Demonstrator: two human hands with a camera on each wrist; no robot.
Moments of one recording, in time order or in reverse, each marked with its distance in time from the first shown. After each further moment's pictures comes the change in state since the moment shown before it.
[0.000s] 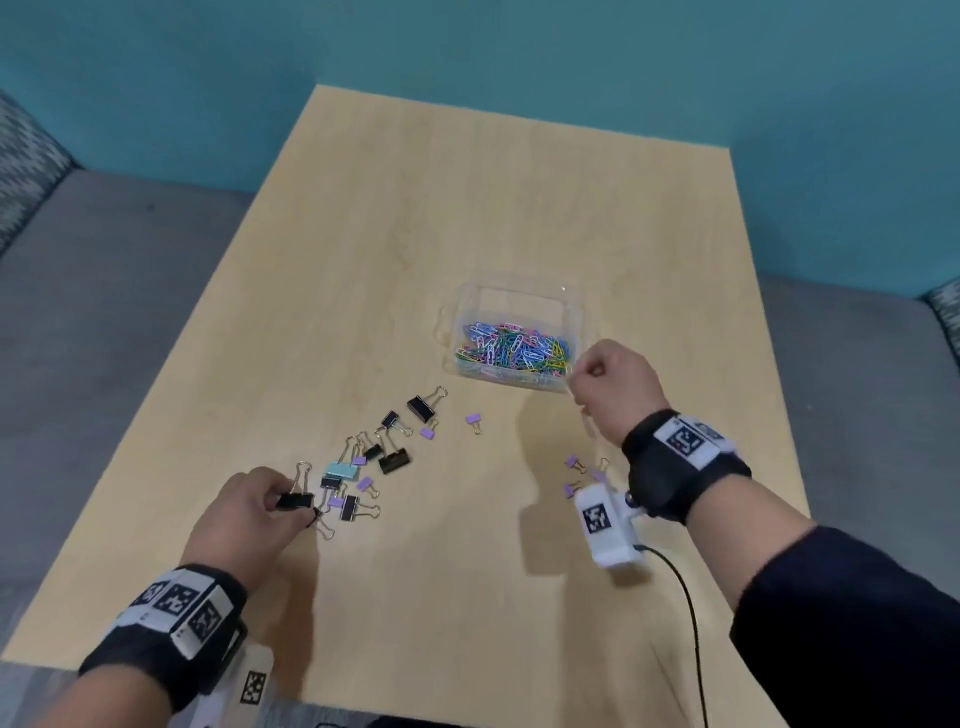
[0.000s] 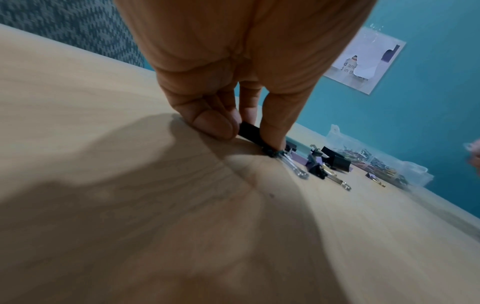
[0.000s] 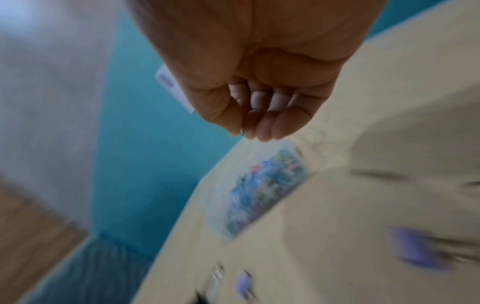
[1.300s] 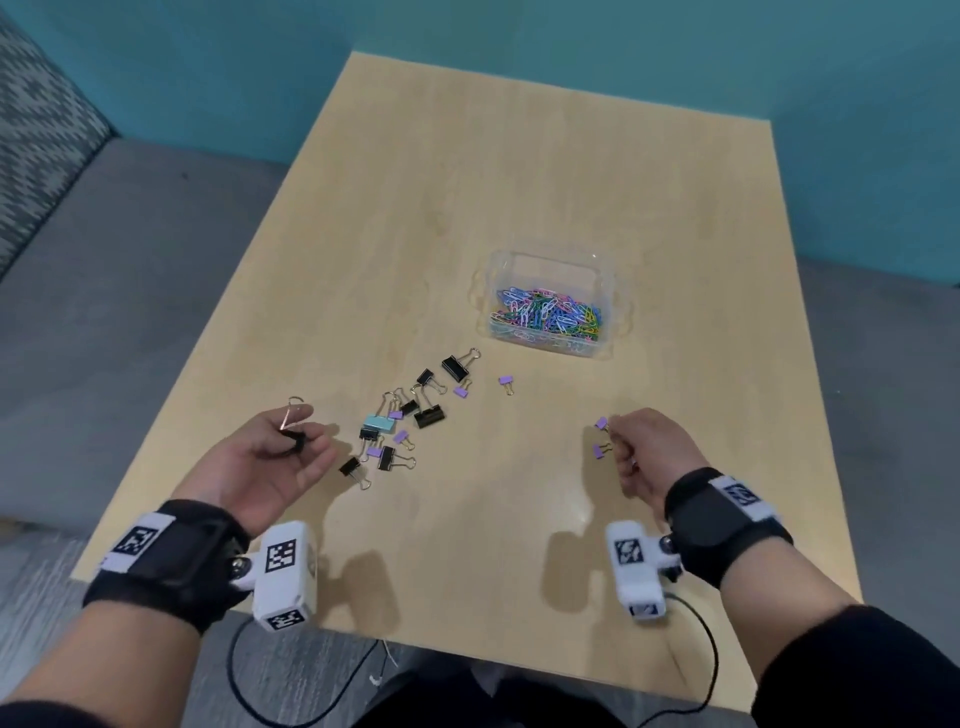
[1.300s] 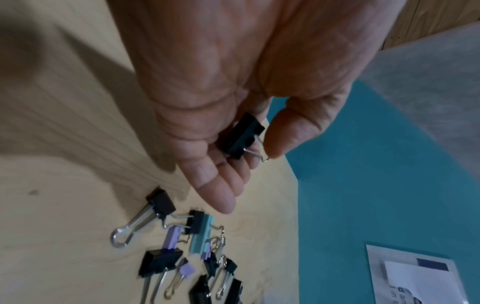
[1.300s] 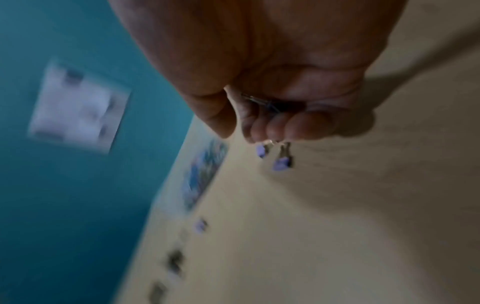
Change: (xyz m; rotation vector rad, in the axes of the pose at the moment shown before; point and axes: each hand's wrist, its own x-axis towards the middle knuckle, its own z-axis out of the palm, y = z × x) left_hand 0.002 -0.016 -0.032 -1.513 -0.353 -0.368; right_hand -0.060 0.070 0.026 0.466 -0.079 0.493
